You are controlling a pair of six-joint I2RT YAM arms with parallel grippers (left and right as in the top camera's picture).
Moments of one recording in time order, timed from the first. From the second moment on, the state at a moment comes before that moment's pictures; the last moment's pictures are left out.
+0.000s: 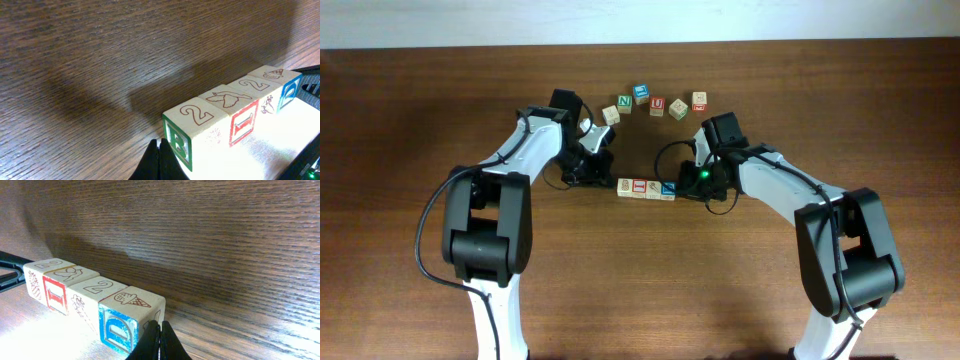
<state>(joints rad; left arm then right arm) -0.19 2.20 1.58 -0.92 0.53 0.04 0.30 1.96 1.19 -0.46 -0.44 0.41</state>
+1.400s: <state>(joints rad) -0.21 2.20 1.58 -0.92 0.57 0.04 0.30 1.95 1.19 -0.47 -0.44 0.39</state>
